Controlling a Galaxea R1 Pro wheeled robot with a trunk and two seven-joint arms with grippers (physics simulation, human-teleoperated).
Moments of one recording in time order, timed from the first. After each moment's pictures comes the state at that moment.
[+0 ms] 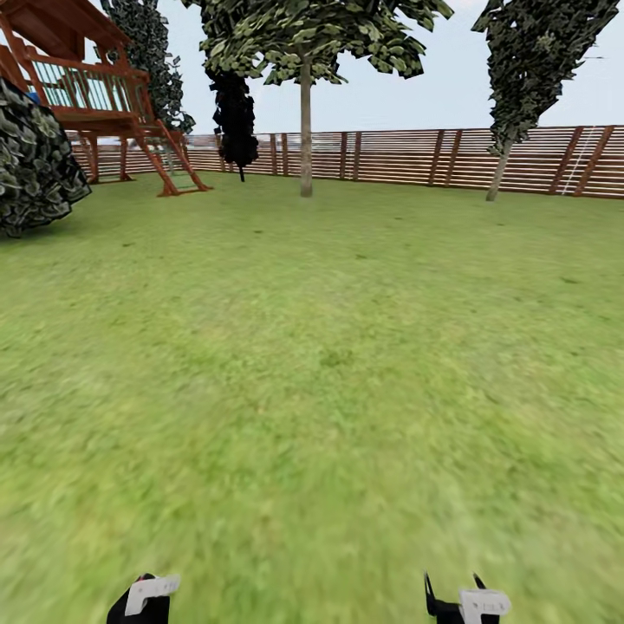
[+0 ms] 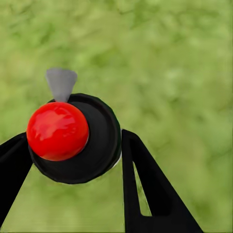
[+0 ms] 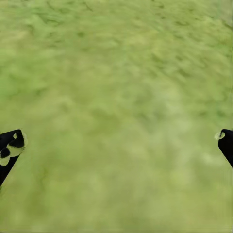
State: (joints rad) left arm -0.37 0.15 -0.52 -0.15 0.57 -0.52 0.12; right arm -0.34 -0.04 -0.17 -0.08 0.24 -0.86 -0.15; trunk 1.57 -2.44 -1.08
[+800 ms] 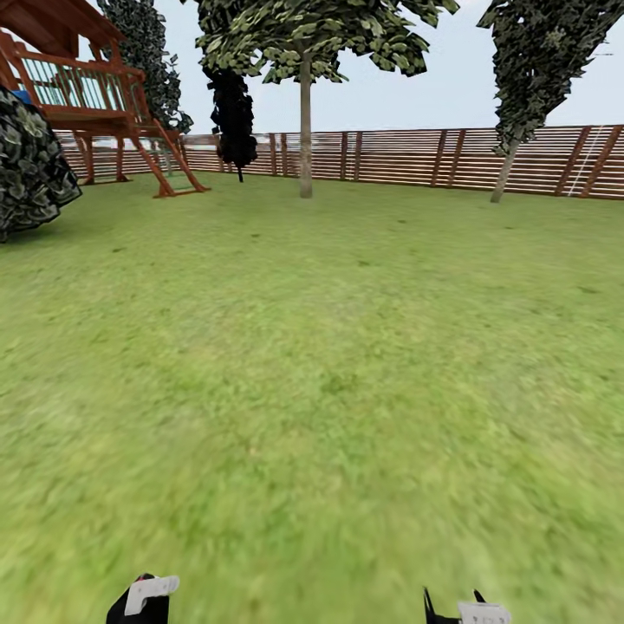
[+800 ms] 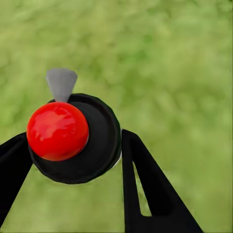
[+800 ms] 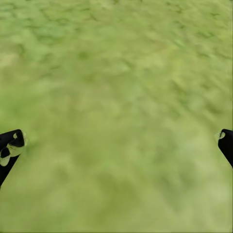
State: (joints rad) left arm -0.37 0.15 -0.51 -0.15 0.57 -0.52 0.12; right arm -0.34 -0.04 -0.17 -0.03 0.24 -0.86 -0.15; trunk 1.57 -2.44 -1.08
